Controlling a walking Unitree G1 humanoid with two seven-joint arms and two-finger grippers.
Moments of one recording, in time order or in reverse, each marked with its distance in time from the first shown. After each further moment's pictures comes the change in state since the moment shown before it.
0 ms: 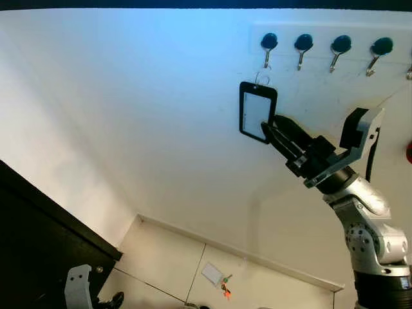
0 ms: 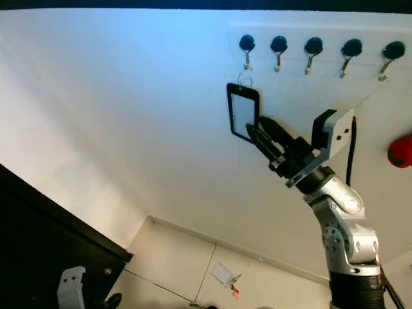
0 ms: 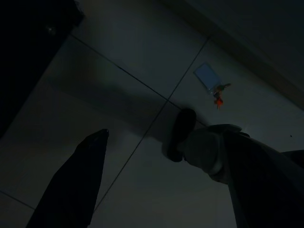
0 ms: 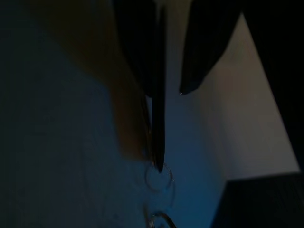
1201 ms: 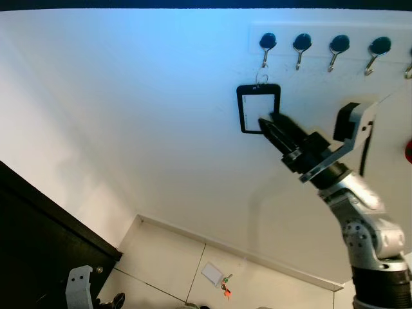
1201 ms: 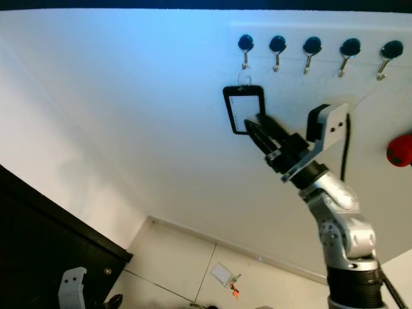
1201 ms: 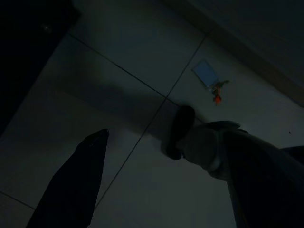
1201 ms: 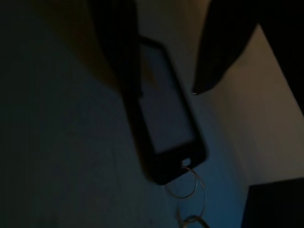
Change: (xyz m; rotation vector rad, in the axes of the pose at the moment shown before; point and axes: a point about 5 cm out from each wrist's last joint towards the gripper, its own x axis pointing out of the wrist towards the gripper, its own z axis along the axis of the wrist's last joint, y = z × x) left arm 0.000 -0.002 -0.004 0.011 0.013 -0.014; right arm 0.001 -0.012 0.006 -0.045 0.067 -0.087
